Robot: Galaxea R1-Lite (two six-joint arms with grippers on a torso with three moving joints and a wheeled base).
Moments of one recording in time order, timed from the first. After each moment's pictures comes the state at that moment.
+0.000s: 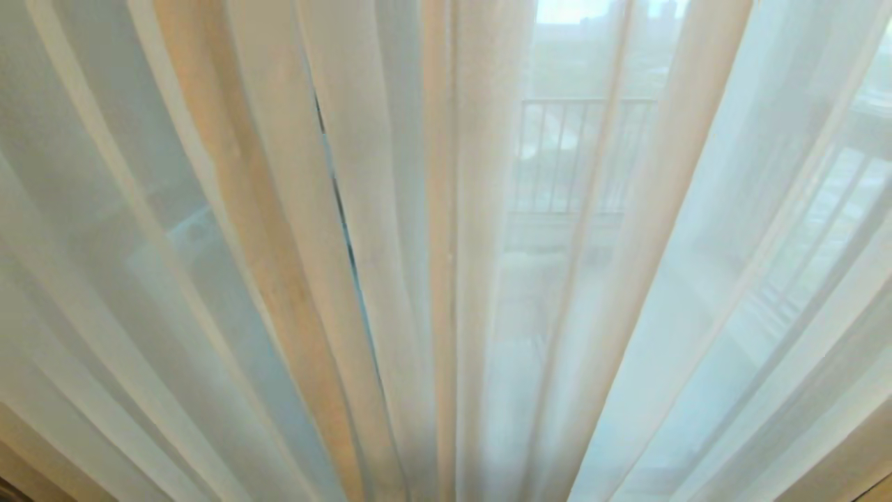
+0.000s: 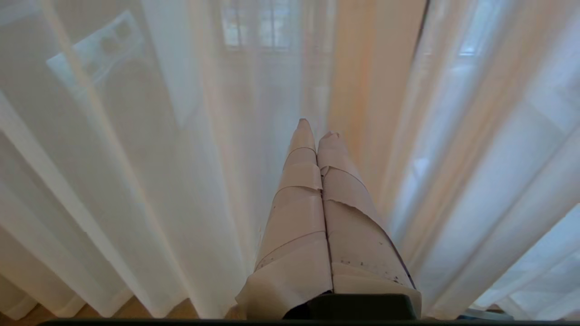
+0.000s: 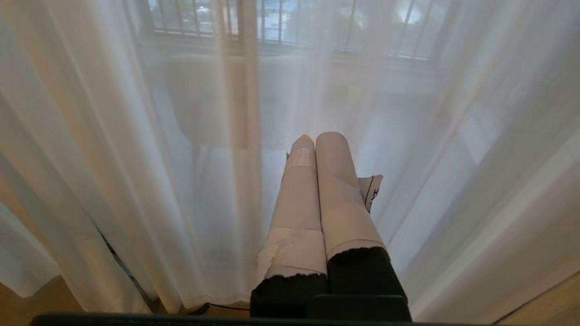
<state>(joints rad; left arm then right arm) 0.00 0.00 0.00 0.00 0.00 -0.01 0.00 0.00 0.00 0.00 0.06 -0.07</state>
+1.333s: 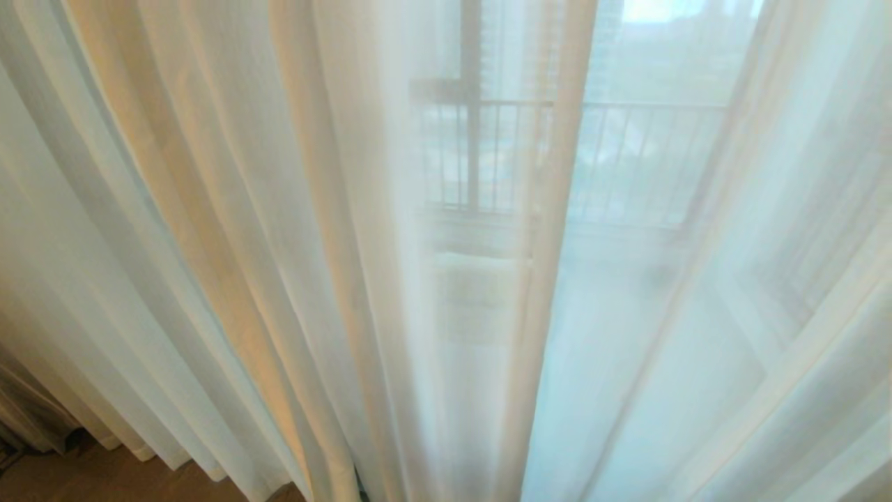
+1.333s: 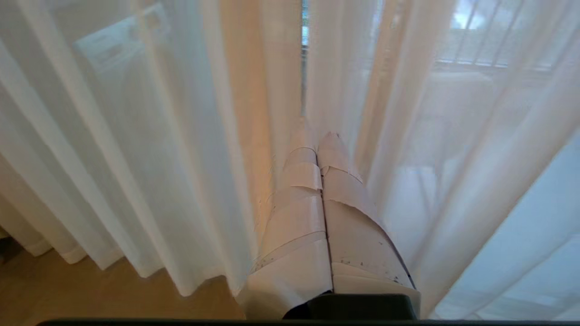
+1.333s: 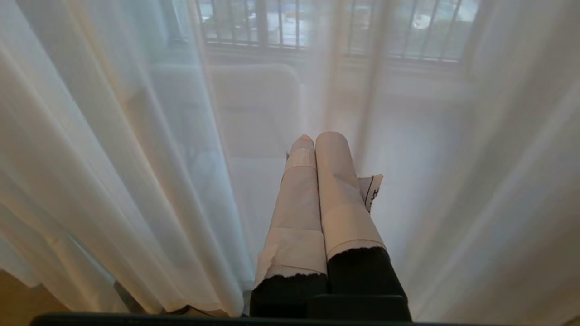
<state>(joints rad) 0.00 0.00 0.00 -0.01 0.00 -0.02 0.00 0.00 0.00 0.00 0.00 0.01</state>
